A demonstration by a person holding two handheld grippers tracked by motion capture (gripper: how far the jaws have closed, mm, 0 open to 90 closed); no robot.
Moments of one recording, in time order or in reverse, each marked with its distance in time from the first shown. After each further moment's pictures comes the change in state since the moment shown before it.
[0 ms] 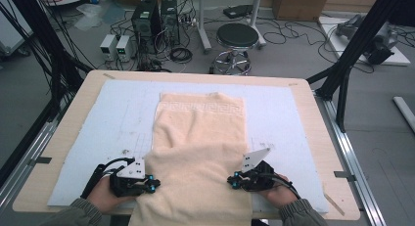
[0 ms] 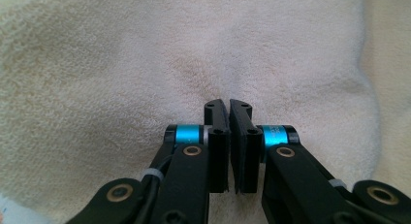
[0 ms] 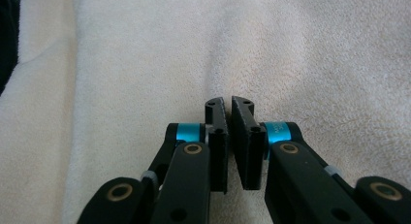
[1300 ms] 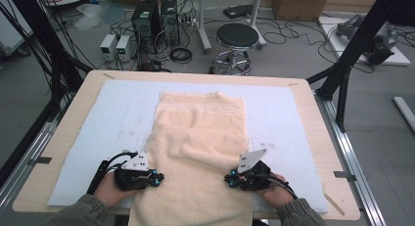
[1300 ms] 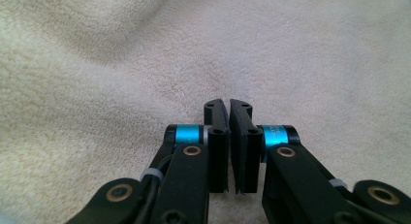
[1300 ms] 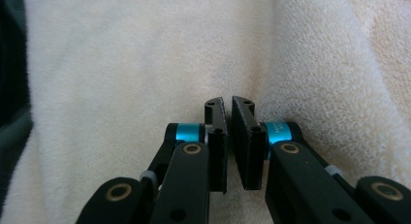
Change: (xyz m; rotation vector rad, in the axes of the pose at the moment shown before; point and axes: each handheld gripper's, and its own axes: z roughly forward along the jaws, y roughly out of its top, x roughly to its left) left arm 0.012 0.006 0.009 -0.030 0.029 -0.061; right arm 0.002 0.006 0.007 -0.006 -0.037 -0.033
